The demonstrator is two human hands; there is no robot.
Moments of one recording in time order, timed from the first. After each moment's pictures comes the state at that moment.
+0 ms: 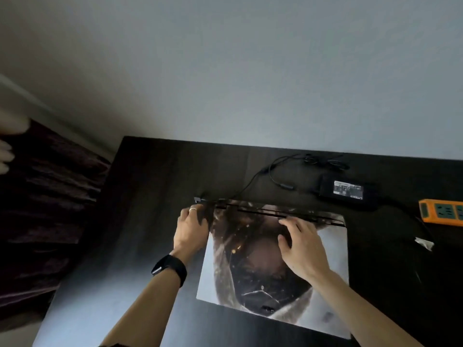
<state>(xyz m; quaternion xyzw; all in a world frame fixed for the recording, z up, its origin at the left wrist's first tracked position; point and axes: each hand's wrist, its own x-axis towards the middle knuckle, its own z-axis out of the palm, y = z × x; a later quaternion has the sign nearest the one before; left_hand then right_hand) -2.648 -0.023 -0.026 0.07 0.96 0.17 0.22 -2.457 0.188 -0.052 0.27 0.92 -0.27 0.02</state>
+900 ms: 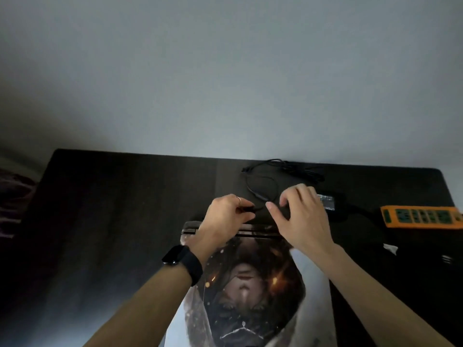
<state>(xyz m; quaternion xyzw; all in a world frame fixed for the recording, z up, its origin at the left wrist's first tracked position) -2.663 0.116 -0.008 0.32 0.84 0.31 0.31 -2.524 0.258 -0.013 0.26 0.94 -0.17 -0.14</state>
